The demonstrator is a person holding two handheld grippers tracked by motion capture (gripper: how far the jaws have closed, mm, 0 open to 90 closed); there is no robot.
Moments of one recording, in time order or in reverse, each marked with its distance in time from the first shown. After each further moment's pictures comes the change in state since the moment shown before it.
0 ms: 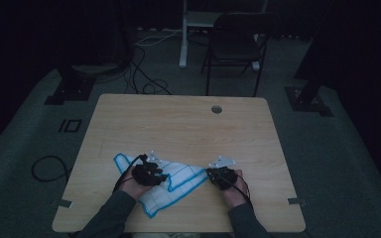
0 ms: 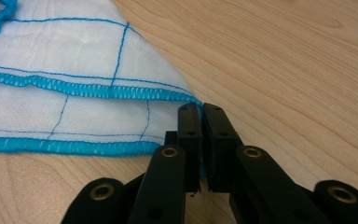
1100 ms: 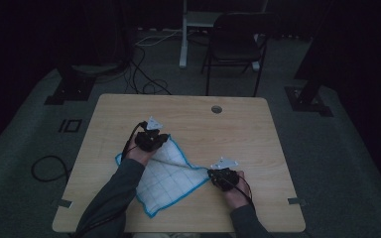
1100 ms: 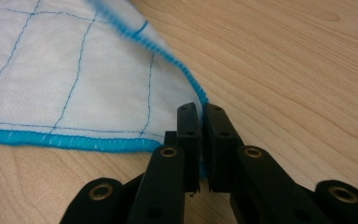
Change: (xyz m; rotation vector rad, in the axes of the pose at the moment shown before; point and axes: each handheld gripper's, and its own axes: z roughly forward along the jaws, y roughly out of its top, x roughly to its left) left arm 0.055 0.088 -0.015 -0.254 0.170 -0.040; right arm -0.002 -0.005 -0.005 -0.001 0.010 0.008
